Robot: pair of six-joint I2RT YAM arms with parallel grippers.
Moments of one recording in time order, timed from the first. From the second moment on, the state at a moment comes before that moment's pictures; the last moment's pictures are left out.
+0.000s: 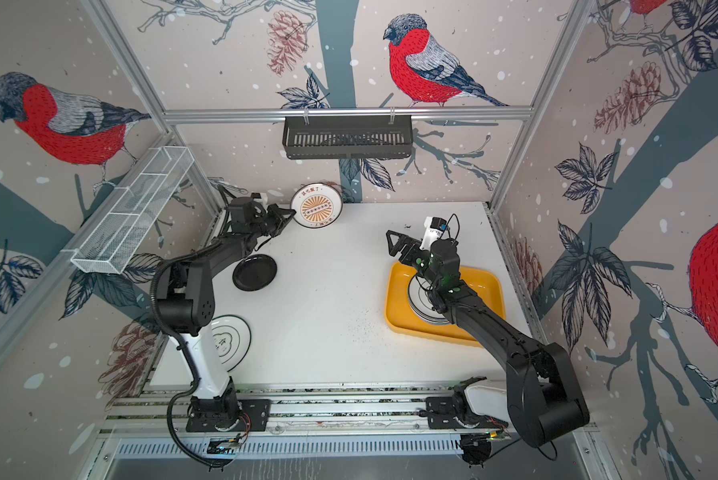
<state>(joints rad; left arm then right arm) -0.06 1.96 1.39 0.20 0.63 -0.93 0.35 1.25 0.70 0.41 -0.21 0.71</state>
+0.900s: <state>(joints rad) -0.13 1.63 1.14 -0.10 0.77 -0.60 0.52 1.48 0.80 0.46 -0.37 0.74</state>
